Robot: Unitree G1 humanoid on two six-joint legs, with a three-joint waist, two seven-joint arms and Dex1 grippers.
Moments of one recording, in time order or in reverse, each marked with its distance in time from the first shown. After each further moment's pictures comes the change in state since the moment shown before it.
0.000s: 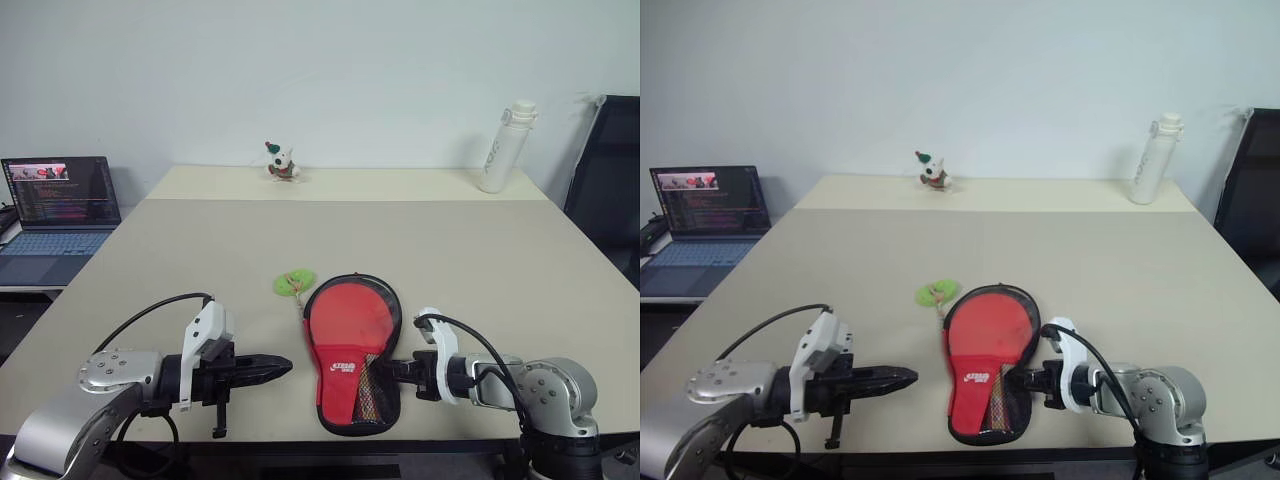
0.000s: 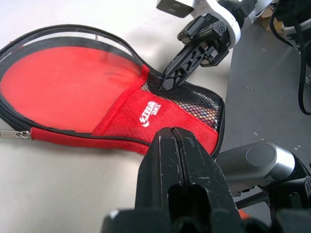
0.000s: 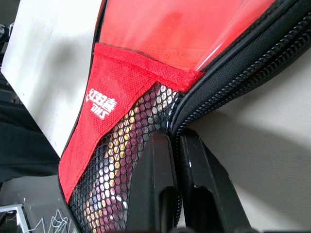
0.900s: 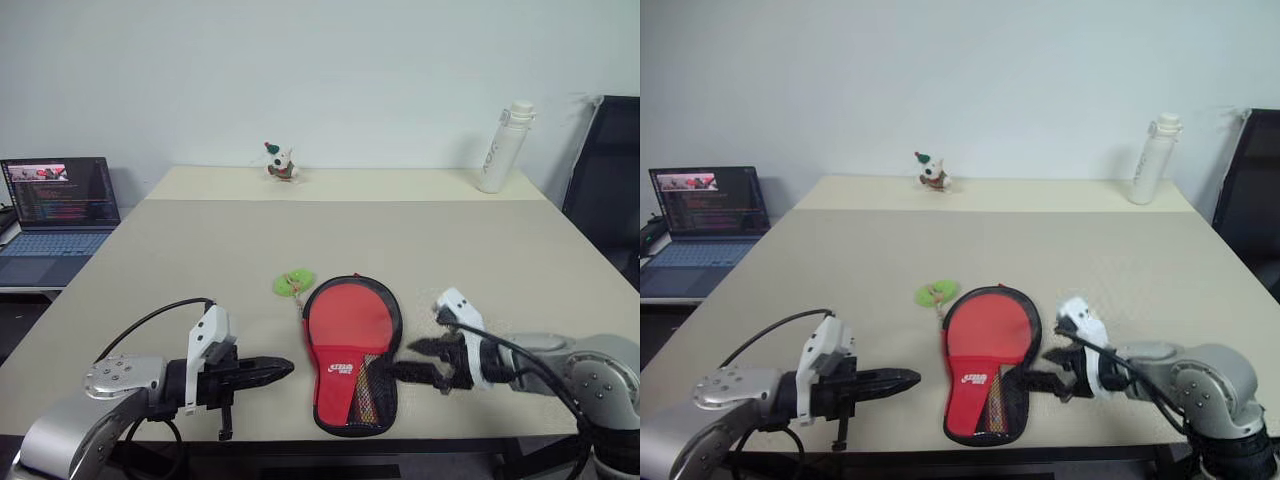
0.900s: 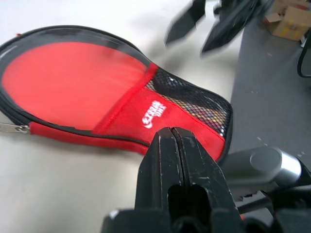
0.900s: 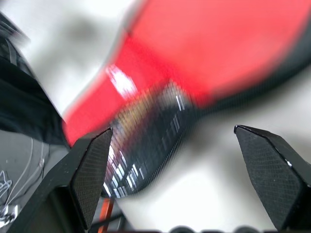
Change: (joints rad) left arm -0.002 -0.034 -0.020 0.012 0.000 0.001 0.083; right arm -0.129 -0.350 0.098 -0.099 0.165 -0.226 0.192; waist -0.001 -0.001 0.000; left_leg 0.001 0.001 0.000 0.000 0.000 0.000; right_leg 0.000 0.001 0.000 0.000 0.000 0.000
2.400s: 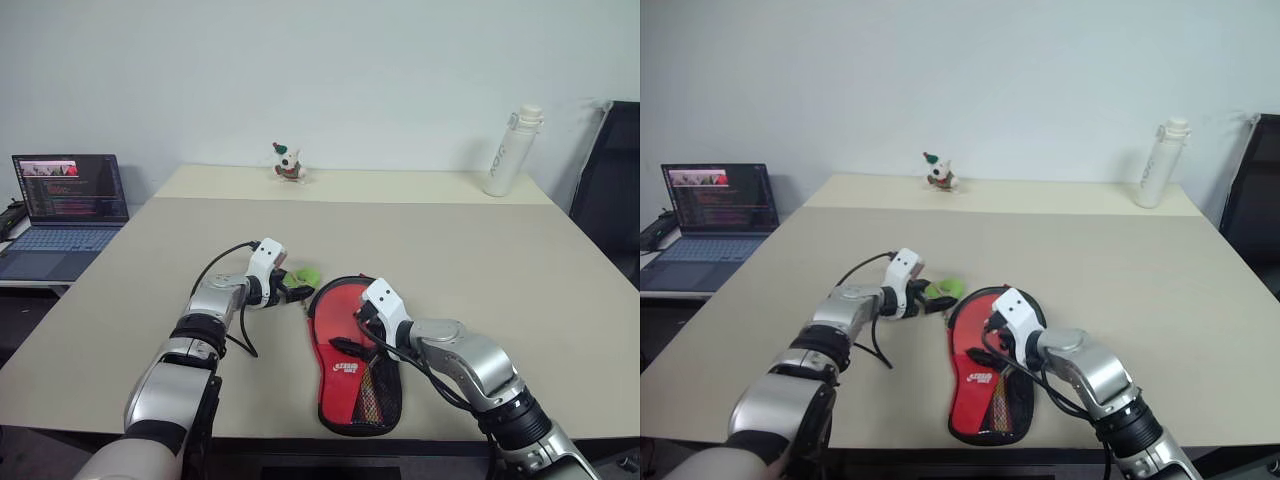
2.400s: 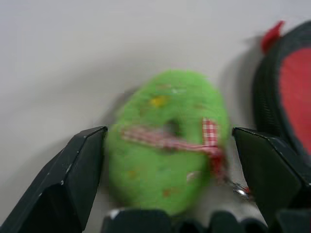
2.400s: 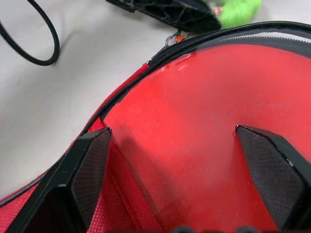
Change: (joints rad) left arm -0.956 -0.399 -0.238 1.486 0.578 -0.378 0.152; right arm -0.058 0.283 0.416 0.363 -0.664 -0.506 0.057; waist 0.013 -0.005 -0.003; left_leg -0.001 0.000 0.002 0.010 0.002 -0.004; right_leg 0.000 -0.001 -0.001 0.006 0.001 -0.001
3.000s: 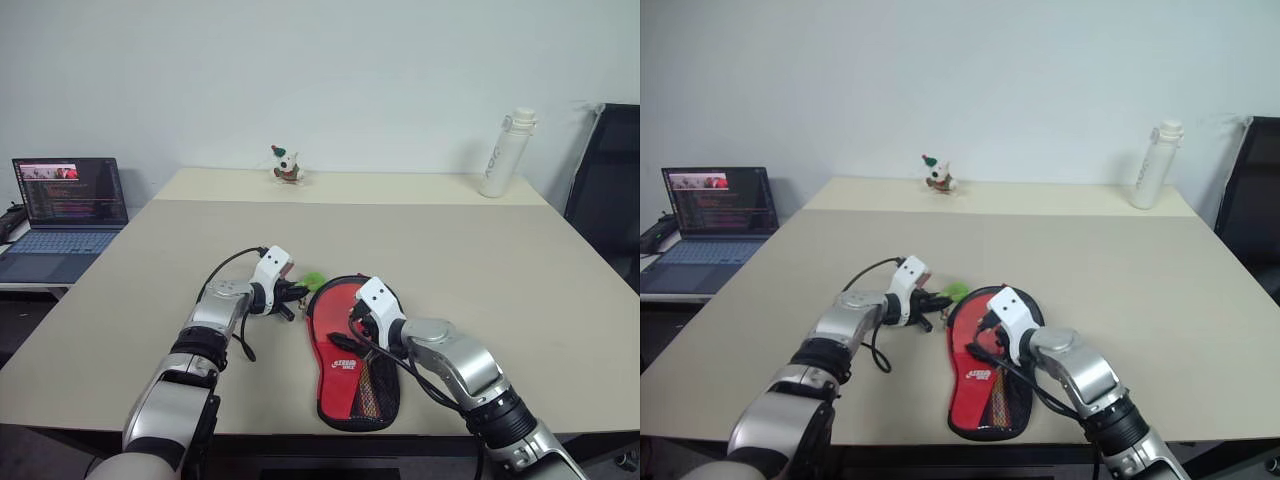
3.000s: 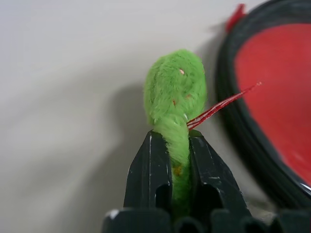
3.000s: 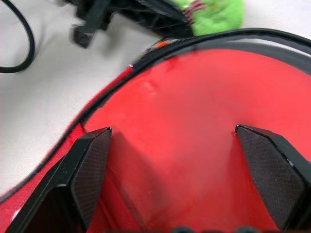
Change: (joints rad) left arm 0.029 -0.023 -0.013 -0.055 0.072 -0.030 0.062; right arm -0.013 0.086 0.026 0.080 -0.103 -0.073 -0.016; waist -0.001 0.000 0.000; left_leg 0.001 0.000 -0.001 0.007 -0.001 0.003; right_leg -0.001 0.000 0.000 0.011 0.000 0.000
